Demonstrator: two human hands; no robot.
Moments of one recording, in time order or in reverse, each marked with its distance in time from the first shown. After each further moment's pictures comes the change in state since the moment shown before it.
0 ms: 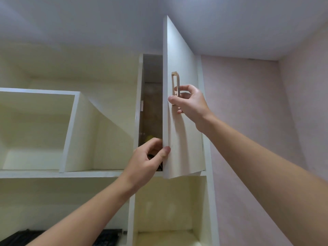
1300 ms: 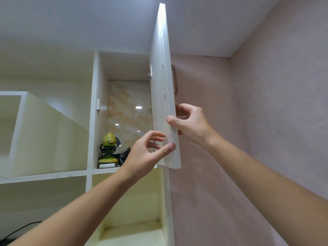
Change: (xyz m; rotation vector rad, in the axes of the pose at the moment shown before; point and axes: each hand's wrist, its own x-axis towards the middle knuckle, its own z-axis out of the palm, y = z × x) left_hand 0.025 0.047 0.125 -0.026 -0.033 -0.098; right_hand -0.083 0.027 -0.143 -0.128 0.000 -0.003
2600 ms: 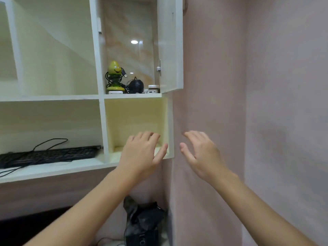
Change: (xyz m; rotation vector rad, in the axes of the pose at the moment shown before) left_hand -0.196 -0.046 -0.004 0.947 -0.182 0.045; right_hand -0.262 0.047 0.044 -0.889 -0.200 0.118
